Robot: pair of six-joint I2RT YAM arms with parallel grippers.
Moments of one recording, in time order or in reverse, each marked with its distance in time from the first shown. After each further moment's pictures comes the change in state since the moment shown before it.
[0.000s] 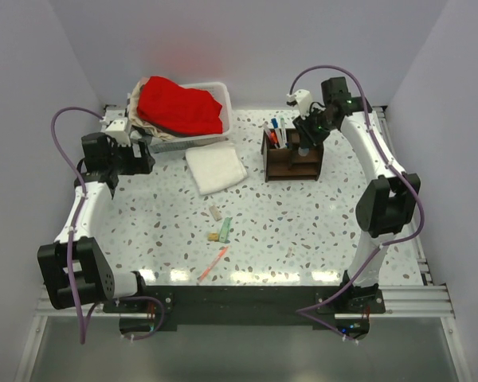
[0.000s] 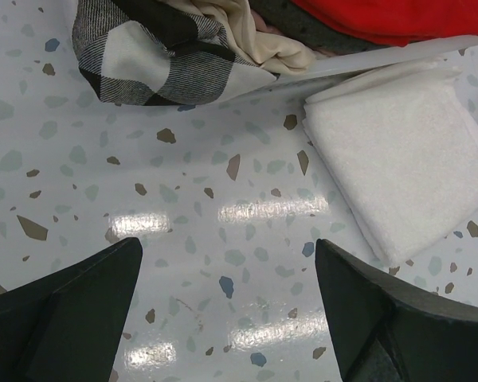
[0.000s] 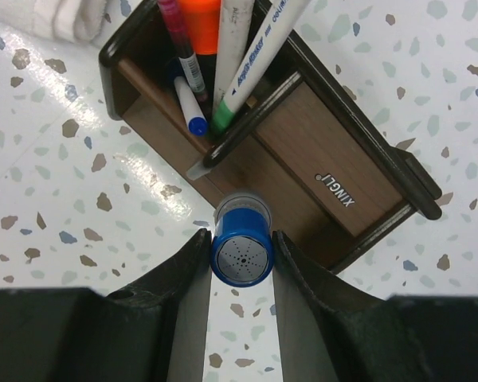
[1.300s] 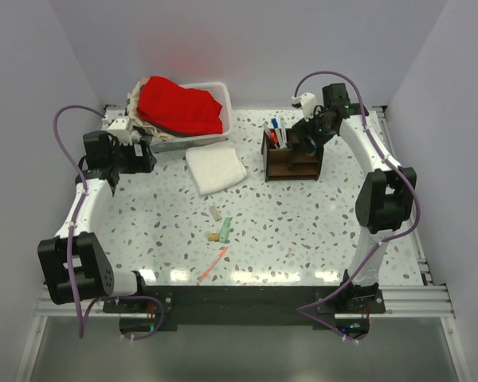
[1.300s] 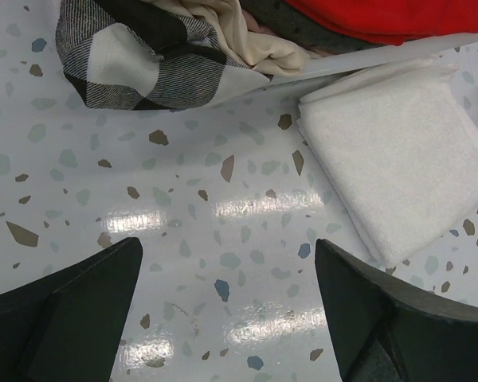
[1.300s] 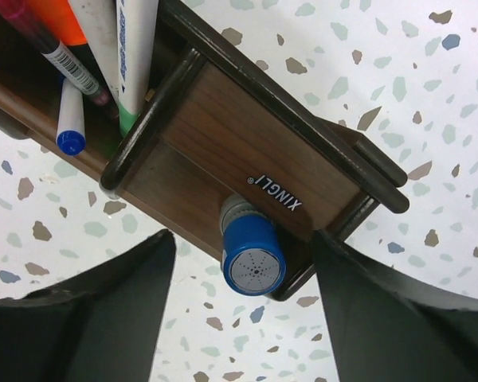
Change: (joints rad) left arm -0.007 0.032 0.021 -0.004 0.012 -0.001; right arm -0.036 0.042 -0.083 0.145 0.116 0.062
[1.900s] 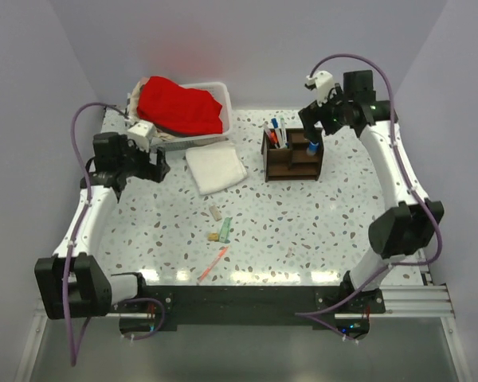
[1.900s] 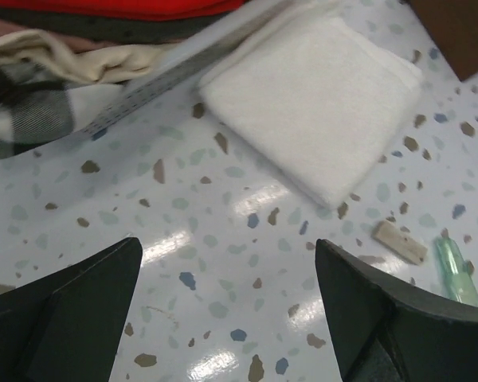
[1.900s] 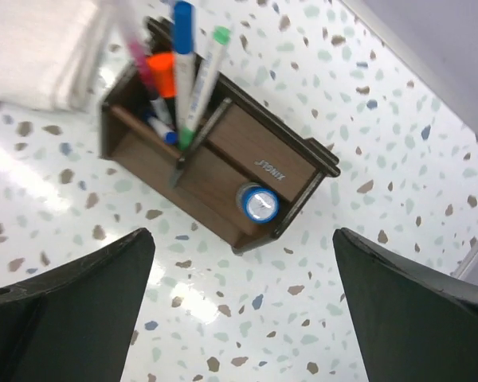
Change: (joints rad) left arm -0.090 -0.094 0.001 -0.101 0.068 0.164; right arm 0.000 -0.226 0.023 -0.022 -0.056 0.050
